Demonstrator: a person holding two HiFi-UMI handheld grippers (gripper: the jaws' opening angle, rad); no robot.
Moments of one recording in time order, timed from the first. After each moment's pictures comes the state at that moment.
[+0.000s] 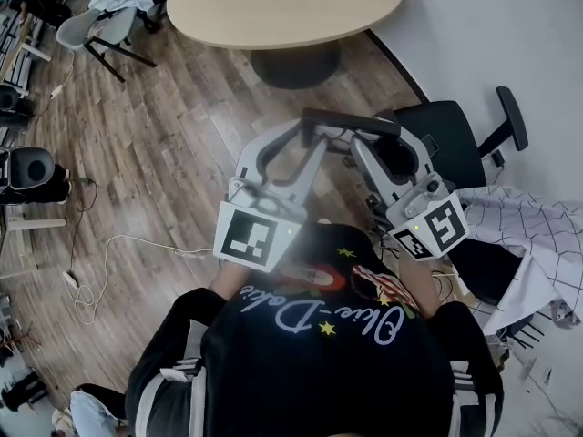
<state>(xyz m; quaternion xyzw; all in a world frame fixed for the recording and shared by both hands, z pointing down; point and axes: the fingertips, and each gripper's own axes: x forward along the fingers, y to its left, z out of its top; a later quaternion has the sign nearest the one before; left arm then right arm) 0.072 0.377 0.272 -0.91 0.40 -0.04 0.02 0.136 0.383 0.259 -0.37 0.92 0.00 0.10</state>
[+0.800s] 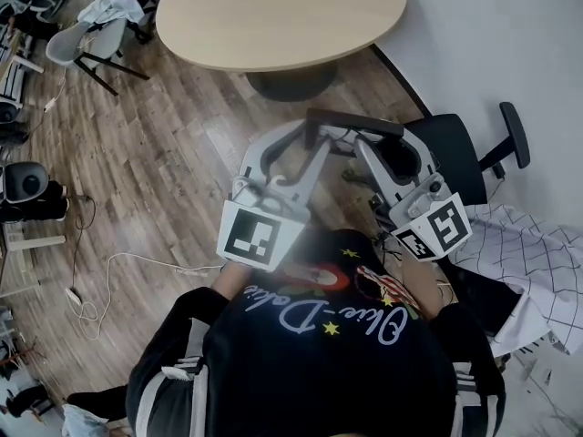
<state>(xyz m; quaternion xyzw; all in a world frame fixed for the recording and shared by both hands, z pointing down) 0.078 0.289 0.281 -0.92 0.38 -0.04 0.01 0.142 0.296 0.267 -0.39 0.92 0.00 0.09</state>
